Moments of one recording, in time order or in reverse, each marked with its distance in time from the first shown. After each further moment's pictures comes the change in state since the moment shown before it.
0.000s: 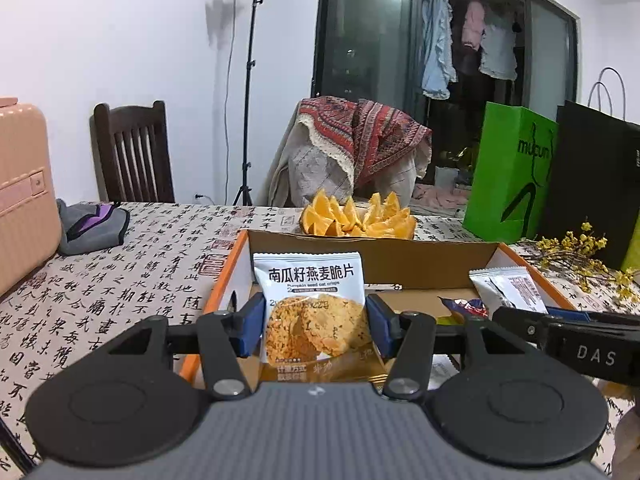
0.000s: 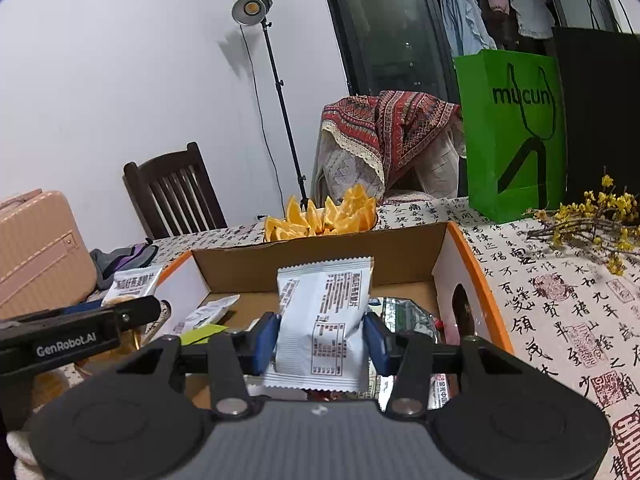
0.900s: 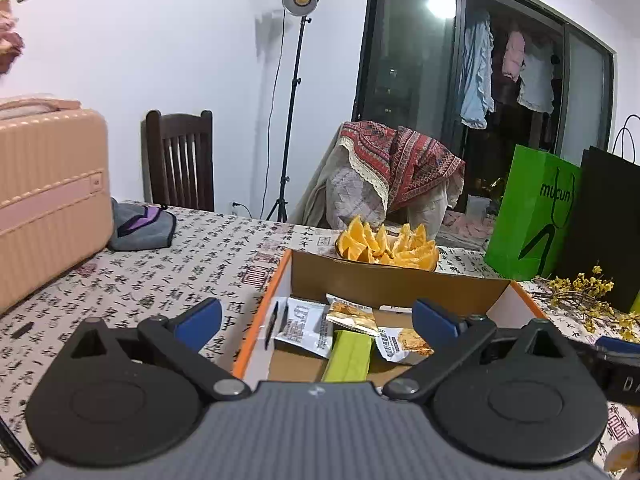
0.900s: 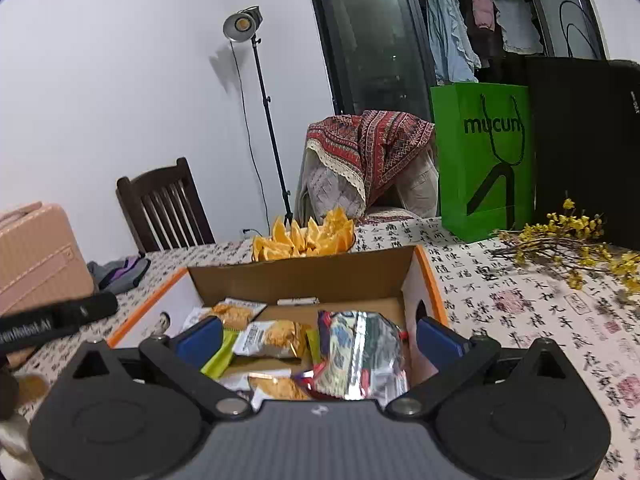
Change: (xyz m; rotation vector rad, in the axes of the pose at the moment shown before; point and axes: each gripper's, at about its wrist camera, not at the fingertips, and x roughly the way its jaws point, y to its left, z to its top) left arm -0.057 0.009 0.014 -0.100 -0.048 0.108; right arm -0.053 -0.001 0.008 -0.003 -0.030 -0.051
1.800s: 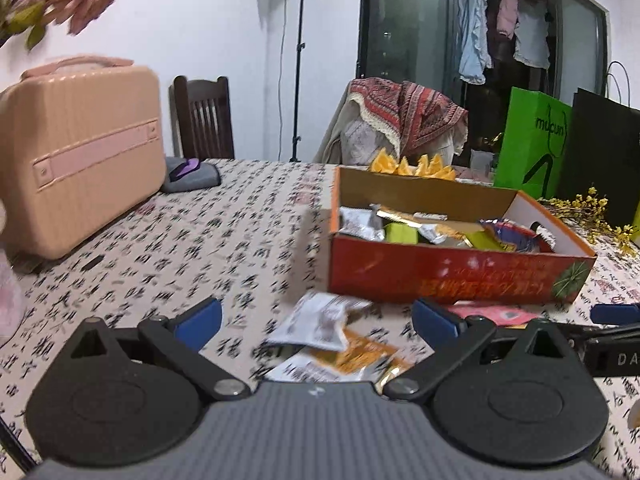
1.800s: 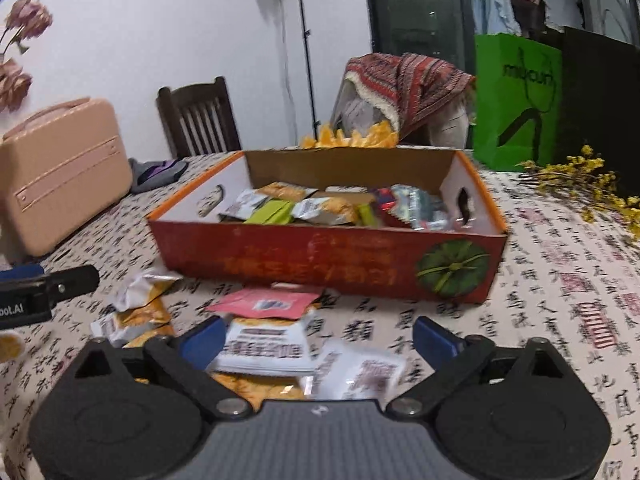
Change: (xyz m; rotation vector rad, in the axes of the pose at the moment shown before) left arm -0.075 0.067 -0.071 0.063 0.117 0.019; right arm -0.042 0.053 -0.077 -0.113 0.197 0.044
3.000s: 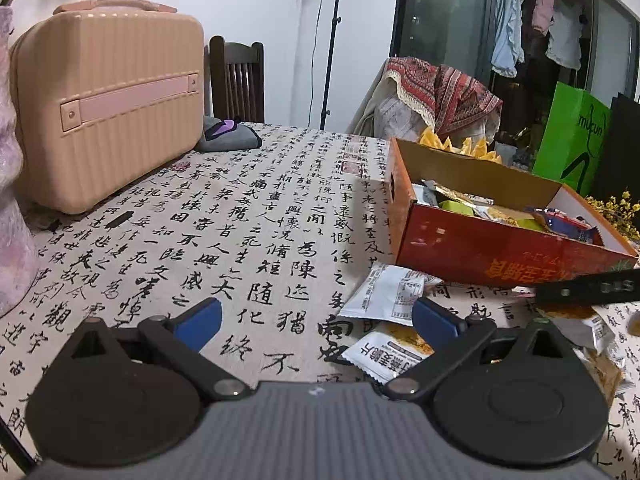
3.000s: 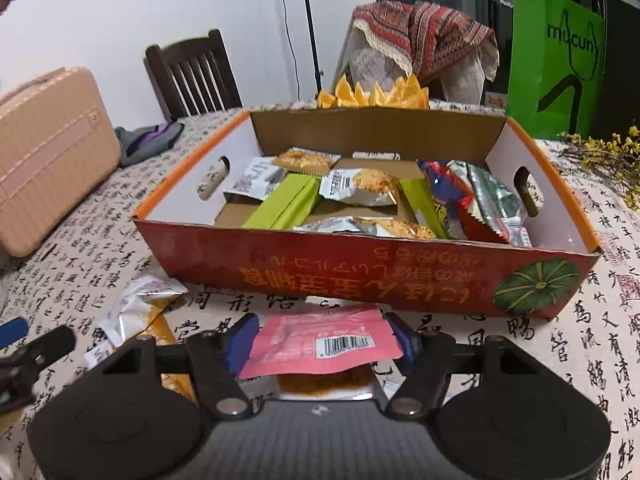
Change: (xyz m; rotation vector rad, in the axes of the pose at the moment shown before) left arm 0.027 0.047 -0.010 -0.071 0.075 0.040; right arm 0.061 0.027 0.037 0.033 0.152 0.001
